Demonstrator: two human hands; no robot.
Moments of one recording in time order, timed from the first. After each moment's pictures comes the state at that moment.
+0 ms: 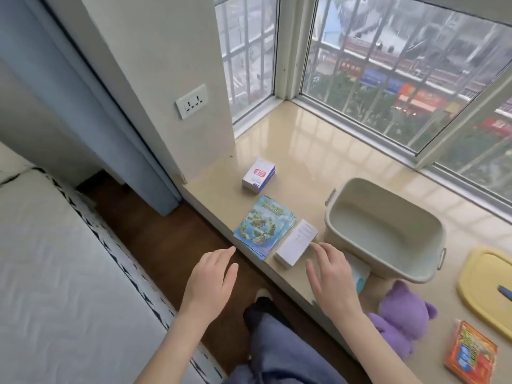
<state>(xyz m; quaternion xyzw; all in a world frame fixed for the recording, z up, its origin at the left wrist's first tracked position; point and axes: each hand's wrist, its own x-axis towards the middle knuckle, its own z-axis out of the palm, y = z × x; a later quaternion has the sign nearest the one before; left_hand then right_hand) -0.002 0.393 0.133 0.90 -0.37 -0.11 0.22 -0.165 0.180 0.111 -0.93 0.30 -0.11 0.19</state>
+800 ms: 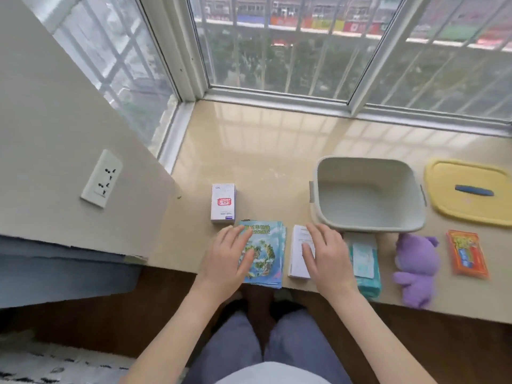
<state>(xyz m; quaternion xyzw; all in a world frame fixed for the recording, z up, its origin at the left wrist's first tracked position) 0.213 0.243 0.118 0.70 -0.67 -0.20 0.13 -0.020 0.168 0.103 -0.82 0.54 -0.14 0.14</state>
